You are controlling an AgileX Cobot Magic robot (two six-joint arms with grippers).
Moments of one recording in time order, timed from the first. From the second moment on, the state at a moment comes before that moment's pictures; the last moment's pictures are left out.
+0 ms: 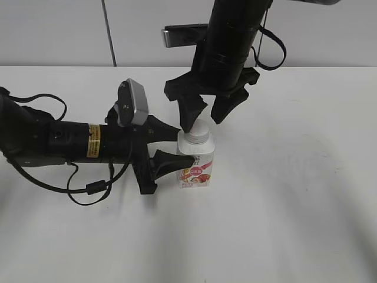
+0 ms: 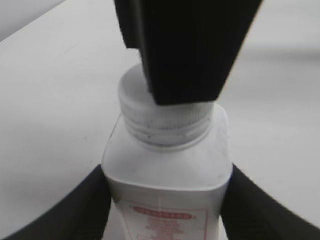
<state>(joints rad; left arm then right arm) -0.34 2.10 -0.91 1.25 -0.97 -0.38 0.59 2.09 -1.78 0.23 1.21 -0.04</state>
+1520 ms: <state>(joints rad) -0.34 2.10 -0.91 1.25 -0.96 -0.38 0.59 2.12 -1.78 0.24 1.21 -1.01</state>
